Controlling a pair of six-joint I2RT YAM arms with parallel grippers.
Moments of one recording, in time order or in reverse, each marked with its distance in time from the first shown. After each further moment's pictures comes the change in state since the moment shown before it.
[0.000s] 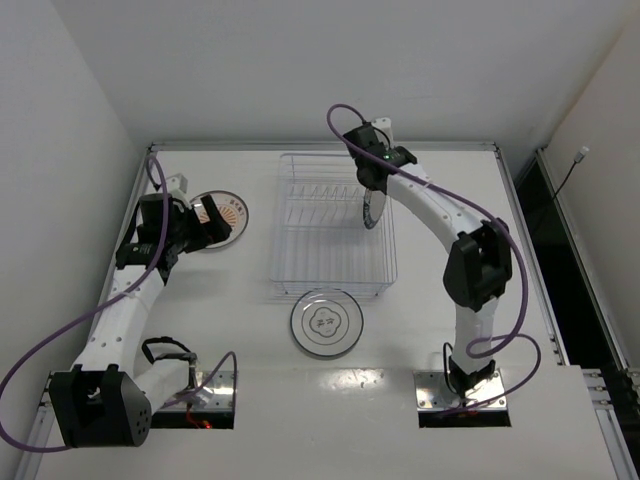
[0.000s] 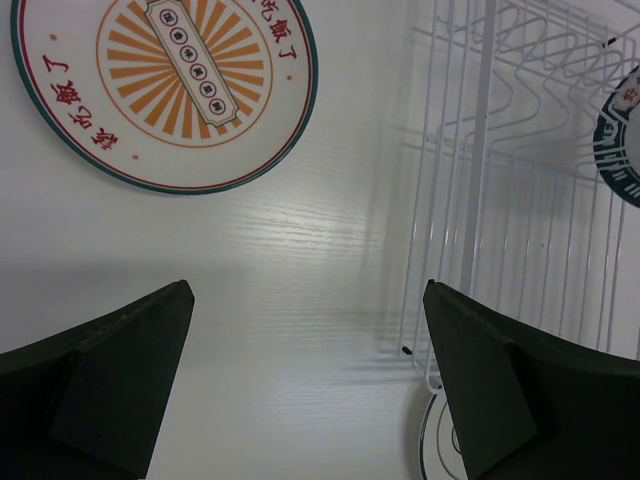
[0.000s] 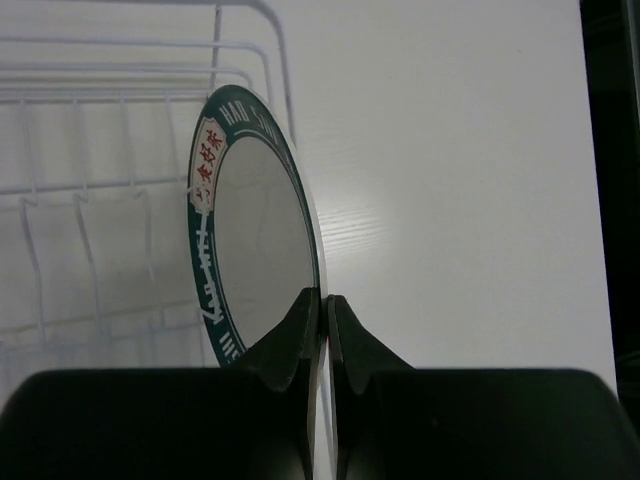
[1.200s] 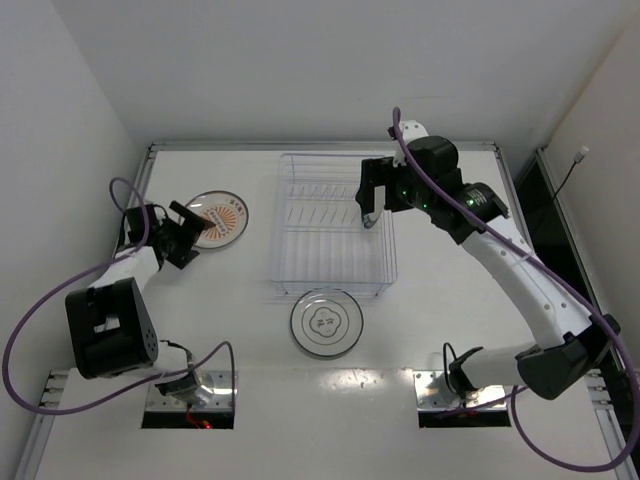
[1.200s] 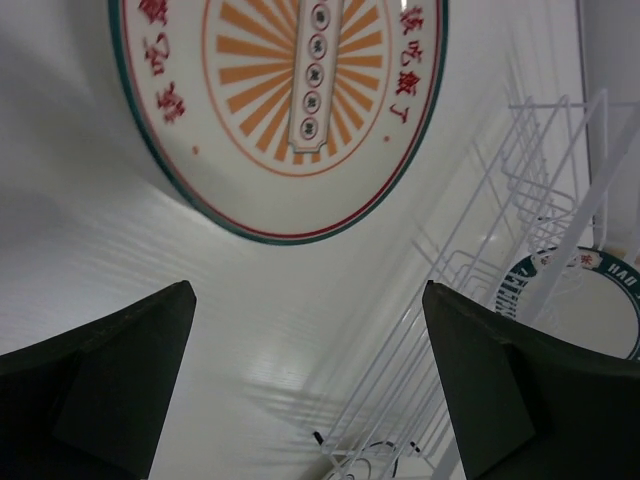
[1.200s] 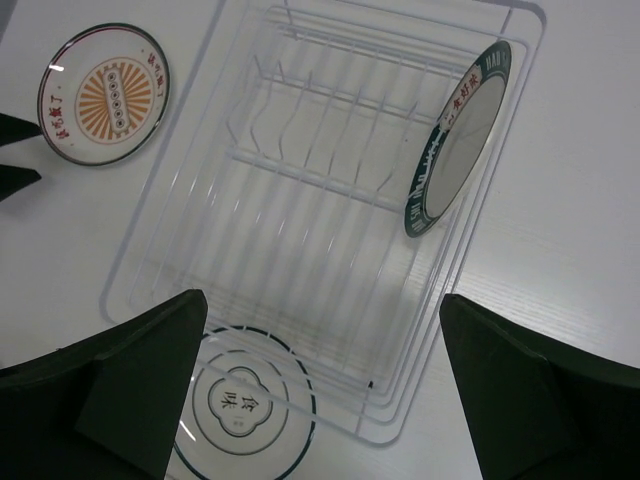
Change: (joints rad) left arm 0.269 0.354 -0.145 0.336 0.175 -0.455; right arm 0.024 -0.608 -0.342 0.067 -0.623 -0.034
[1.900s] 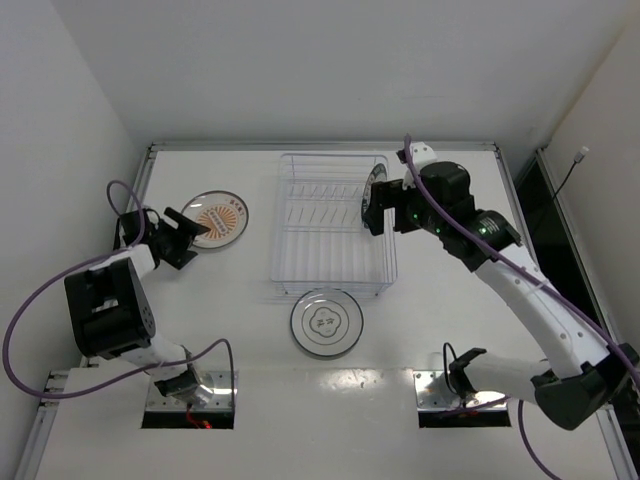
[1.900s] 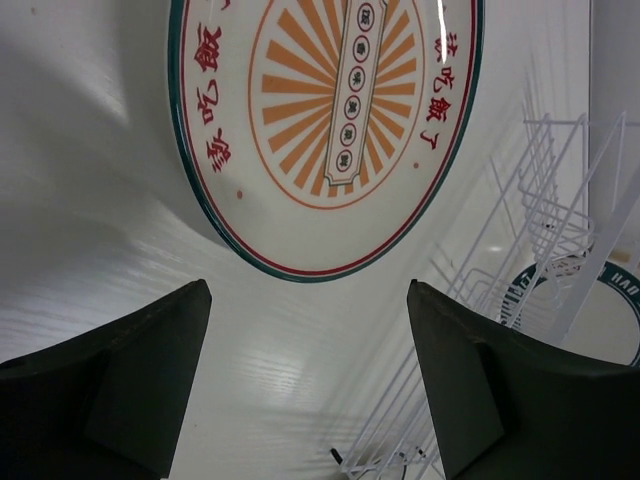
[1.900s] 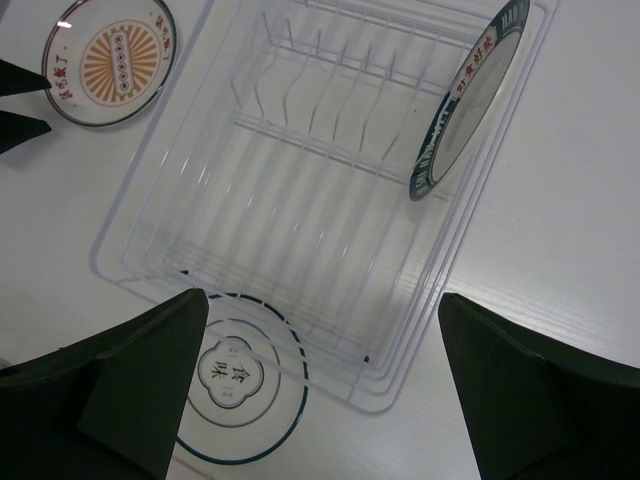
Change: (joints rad) left arm 0.073 0.135 0.027 0.090 0.095 0.035; right arm 0.000 -0.155 -0.200 0.067 -0.044 -0.026
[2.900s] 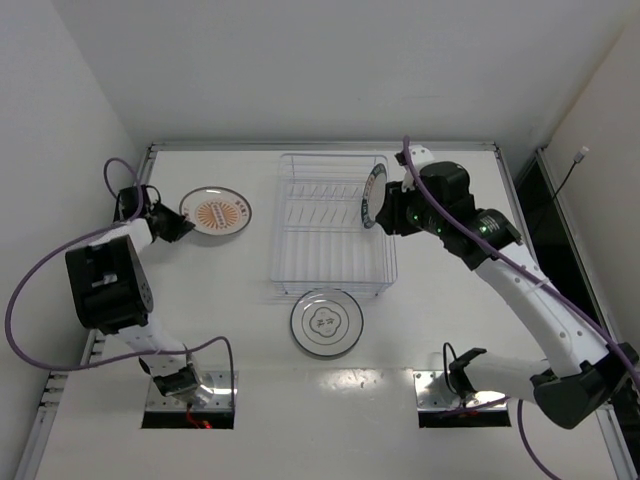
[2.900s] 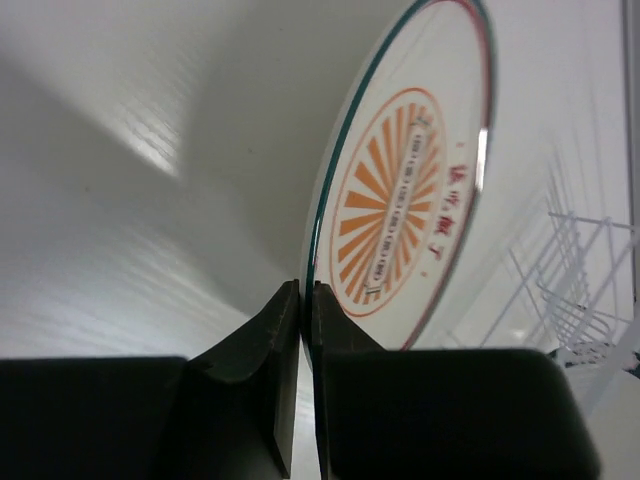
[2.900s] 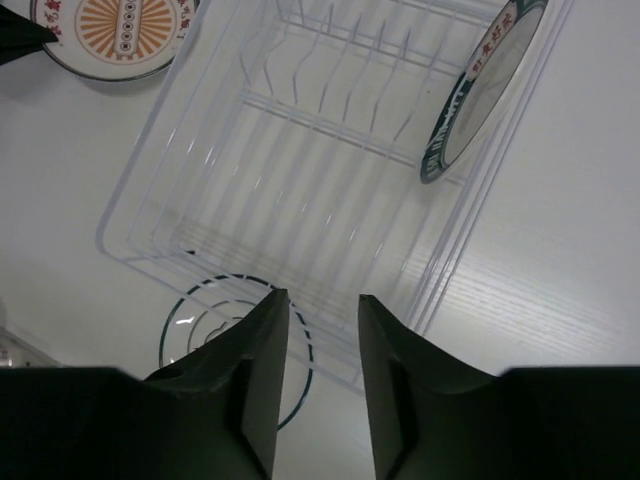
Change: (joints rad) left arm -0.028 0.213 0.258 -0.088 -0.170 0.011; right arm -0.008 -0.017 -0.006 -0.039 -0.032 -0.006
